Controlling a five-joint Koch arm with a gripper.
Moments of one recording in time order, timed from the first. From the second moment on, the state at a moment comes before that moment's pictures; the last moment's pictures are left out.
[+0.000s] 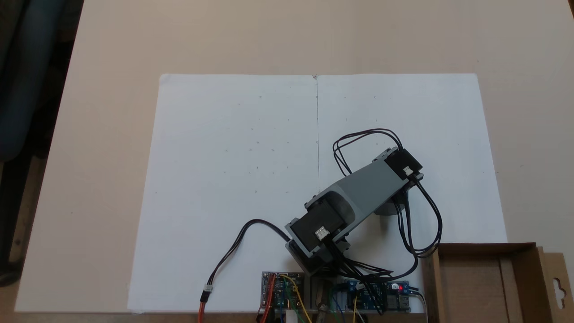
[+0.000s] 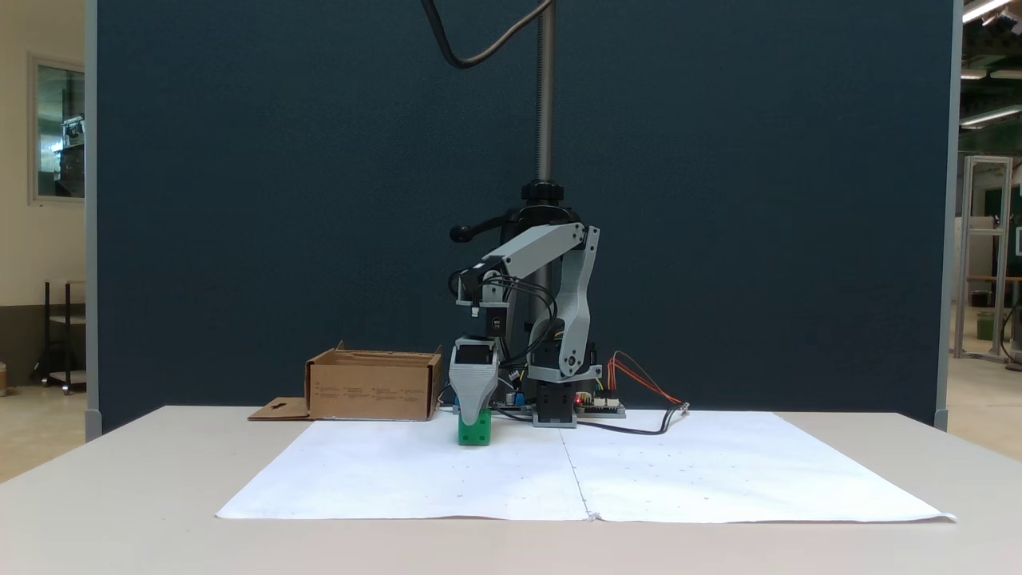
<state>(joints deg) 51.0 102.4 127.7 34.7 -47.8</state>
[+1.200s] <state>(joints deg) 49.9 96.0 129.0 27.7 -47.7</state>
